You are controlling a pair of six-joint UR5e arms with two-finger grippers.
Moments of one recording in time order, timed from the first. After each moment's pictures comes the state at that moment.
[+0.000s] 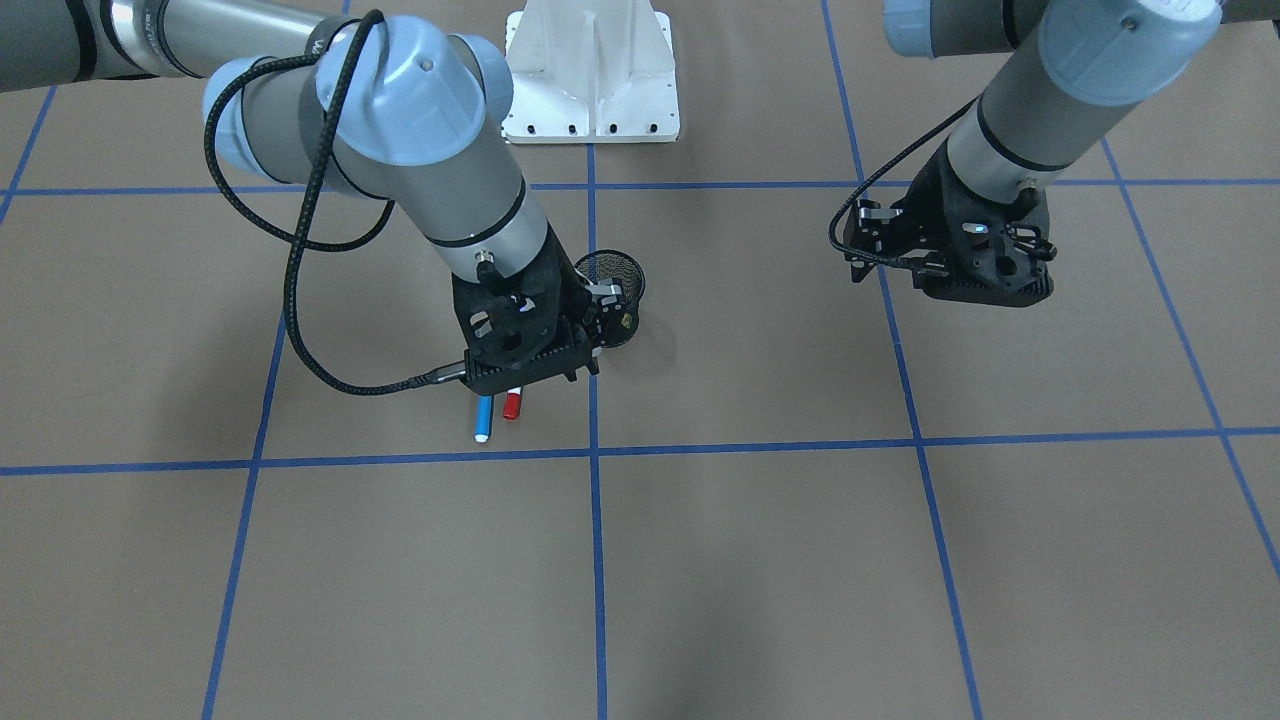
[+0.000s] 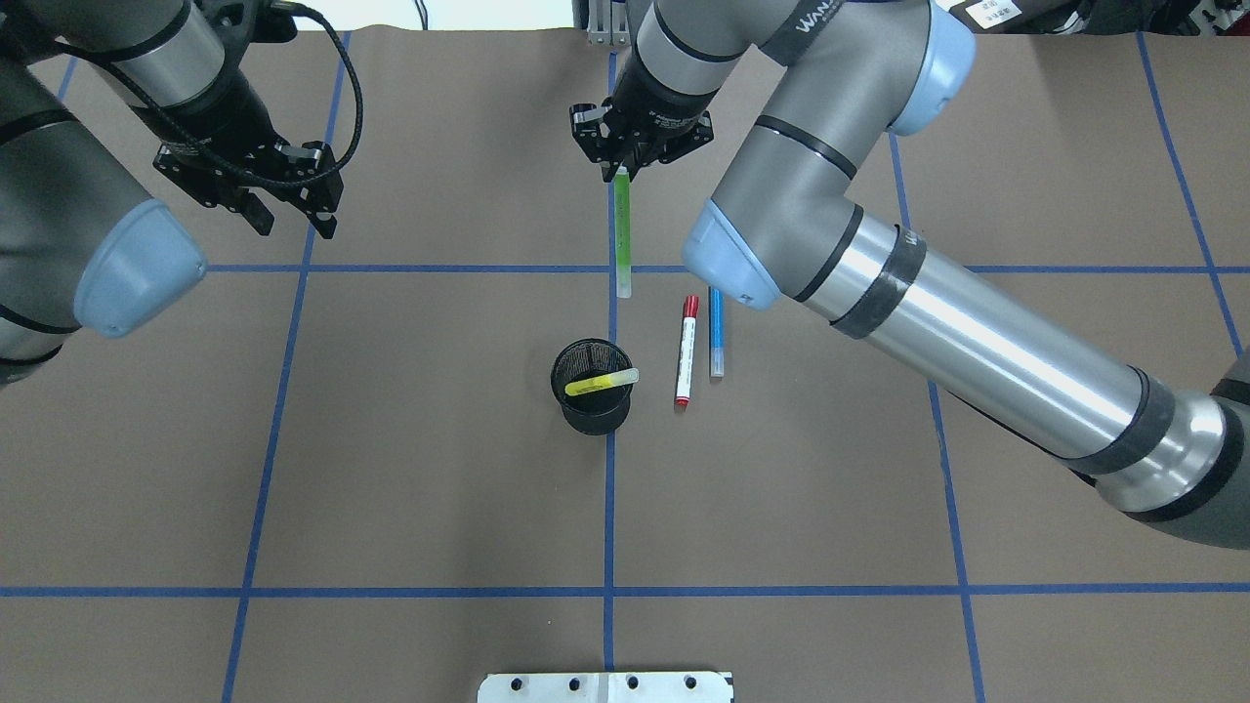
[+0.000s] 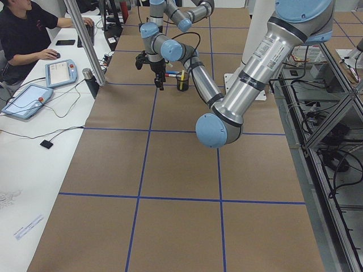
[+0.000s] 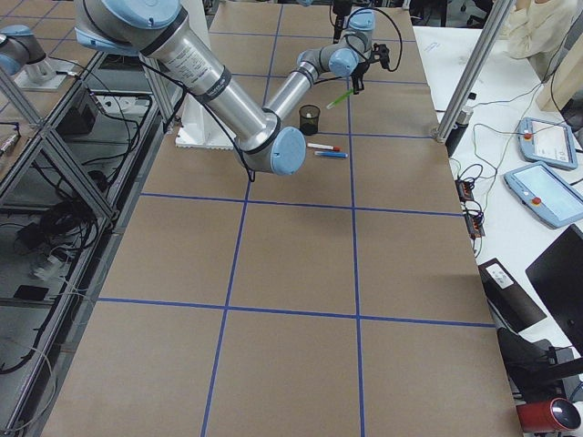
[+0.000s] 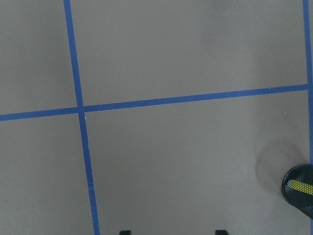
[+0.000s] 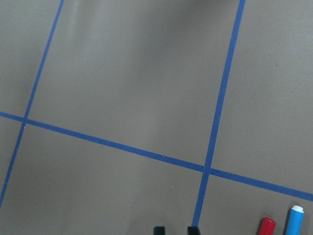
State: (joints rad) left arm -0.97 -2.16 -1.88 -1.18 -2.30 -0.68; right arm 0.80 -0.62 1.42 -1.44 2.14 0.99
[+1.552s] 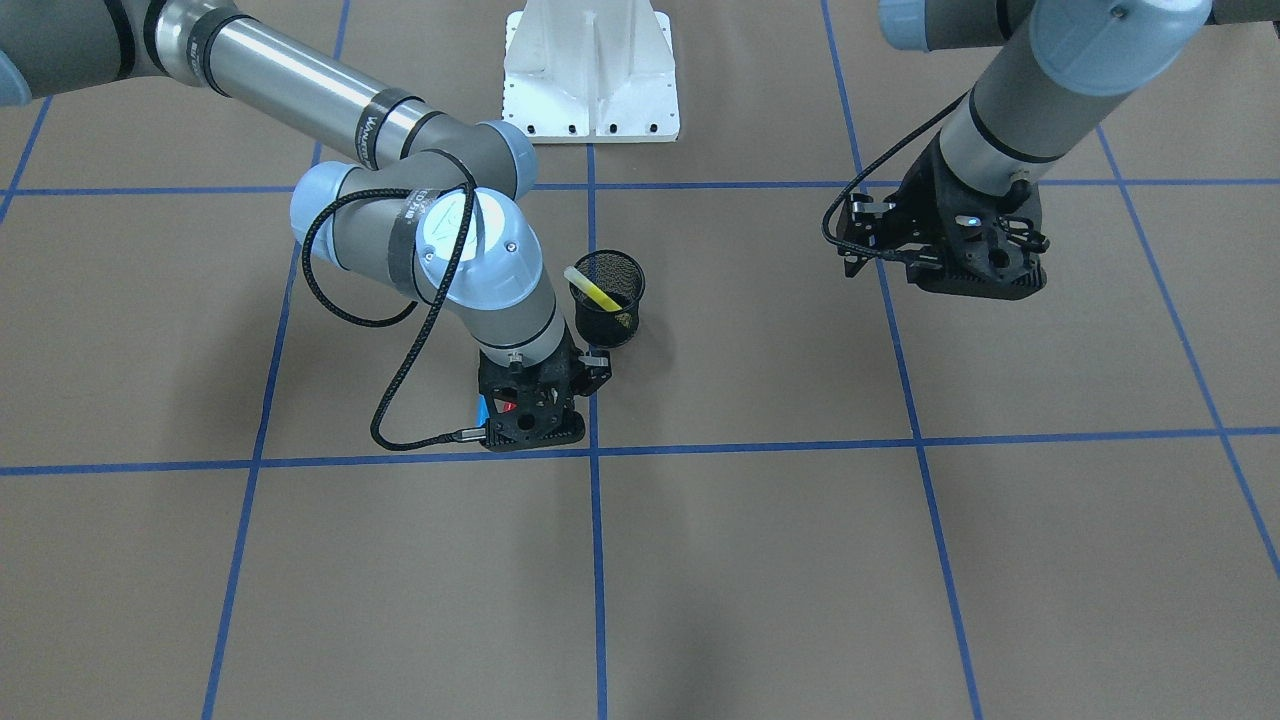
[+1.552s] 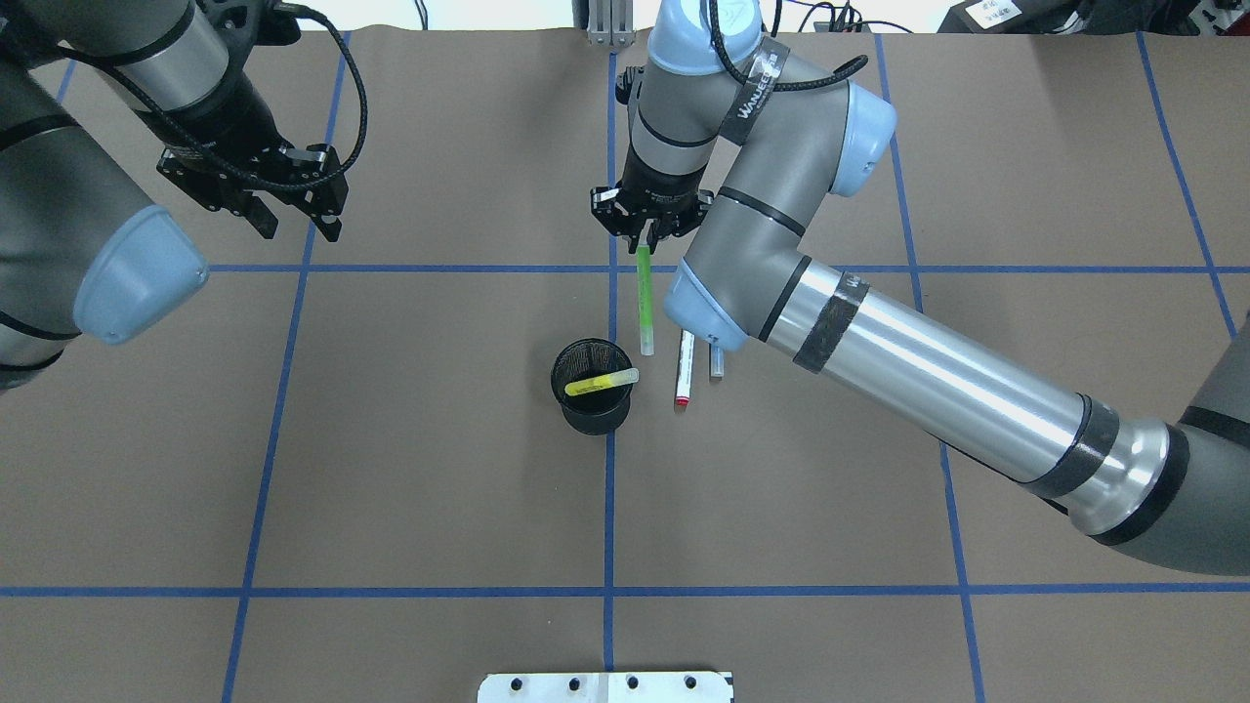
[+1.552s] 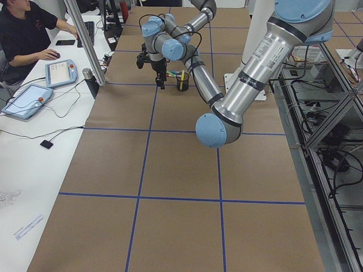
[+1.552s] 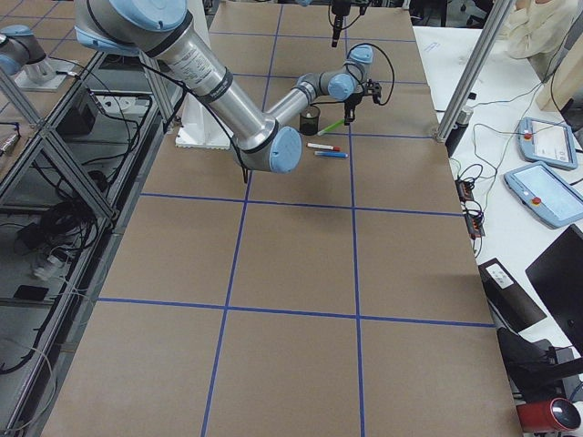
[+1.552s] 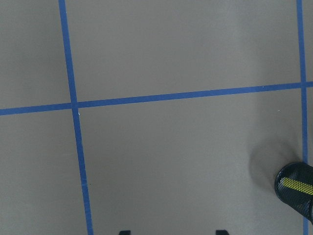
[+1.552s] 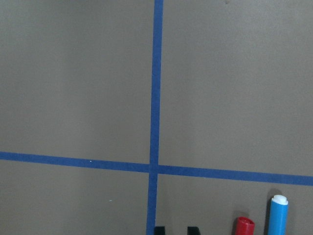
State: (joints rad) left arm -0.97 -2.17 -1.89 -1.18 -2.30 -0.69; right arm 0.71 -0.64 1.25 -1.43 2.10 1.02
